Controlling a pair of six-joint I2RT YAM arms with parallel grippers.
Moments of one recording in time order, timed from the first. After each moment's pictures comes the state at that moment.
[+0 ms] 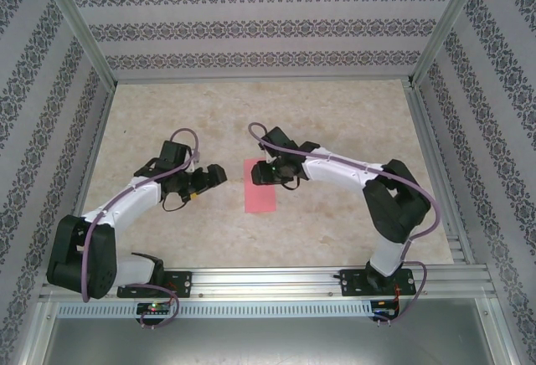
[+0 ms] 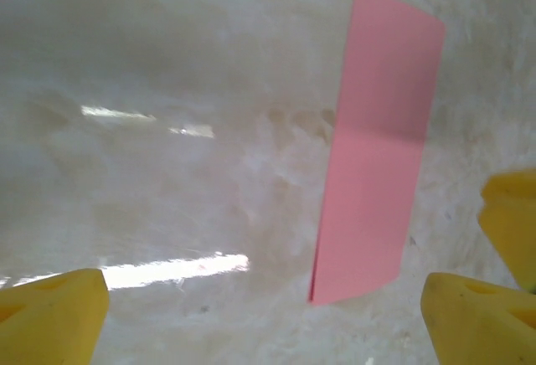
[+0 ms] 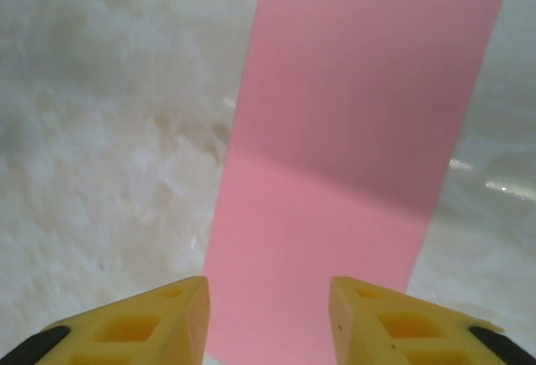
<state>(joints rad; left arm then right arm) -0.28 1.30 0.70 -0.43 0.43 -0.68 0.75 1.81 1.22 -0.48 -0.16 0.56</state>
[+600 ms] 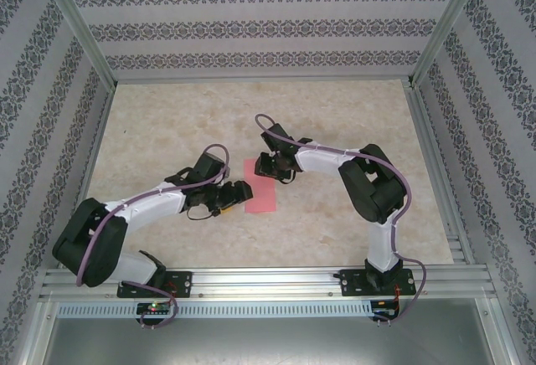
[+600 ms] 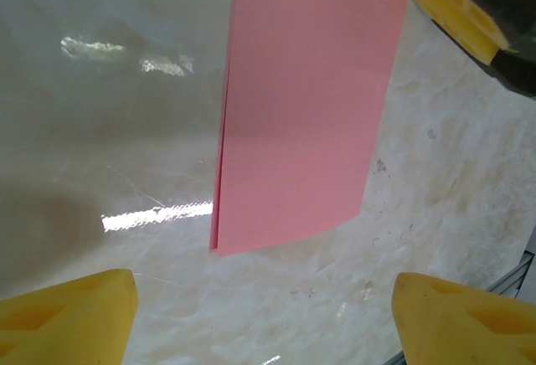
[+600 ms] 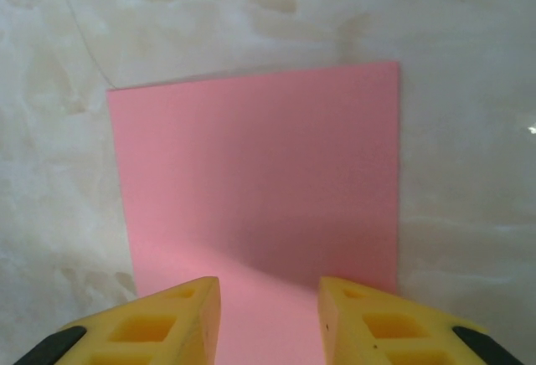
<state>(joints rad) -0.58 1.41 0.67 -0.28 0.41 -0.95 0.66 1.99 1.25 -0.36 -0.18 0.75</state>
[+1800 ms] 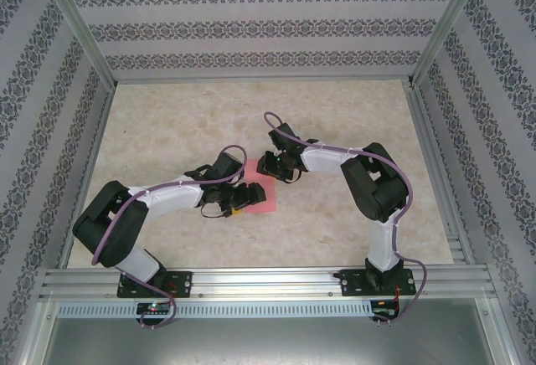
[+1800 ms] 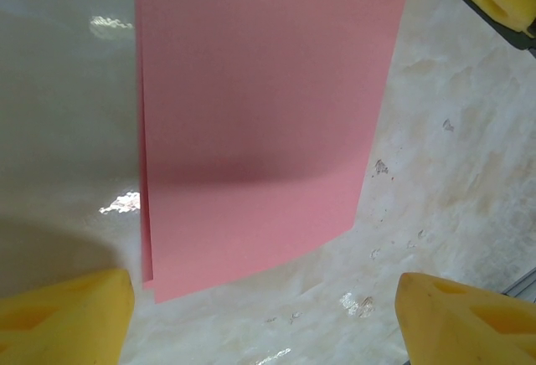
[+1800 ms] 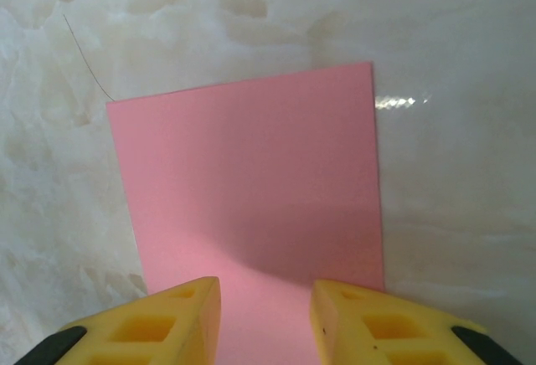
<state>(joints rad) -0.66 1.56 0.77 -0.28 0.39 -0.98 0.62 1.98 1.21 -0.29 -0.28 0.80</state>
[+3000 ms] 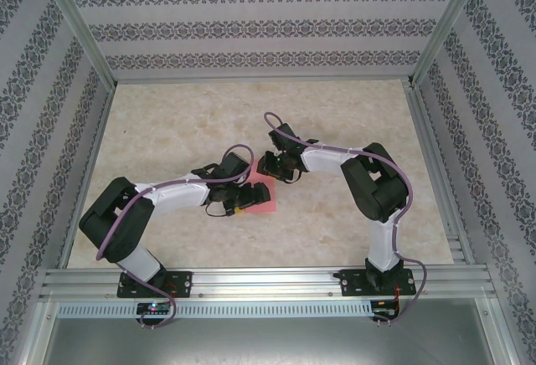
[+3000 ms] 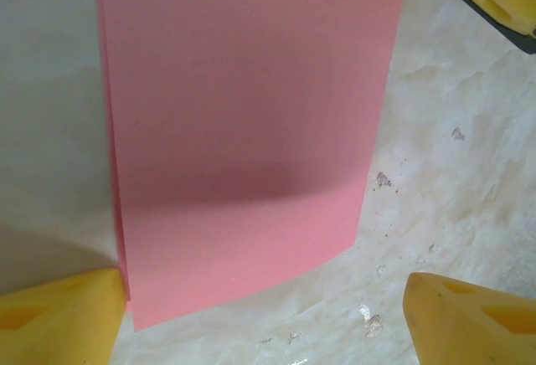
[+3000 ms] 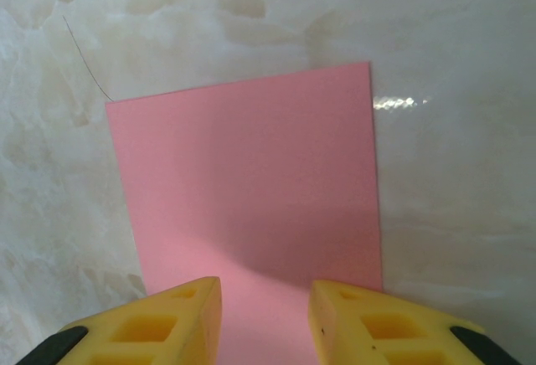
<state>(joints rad) -0.70 1.60 0.83 -0.30 0.34 -0.98 0.62 1.98 1.20 -0.28 -0.28 0.80</state>
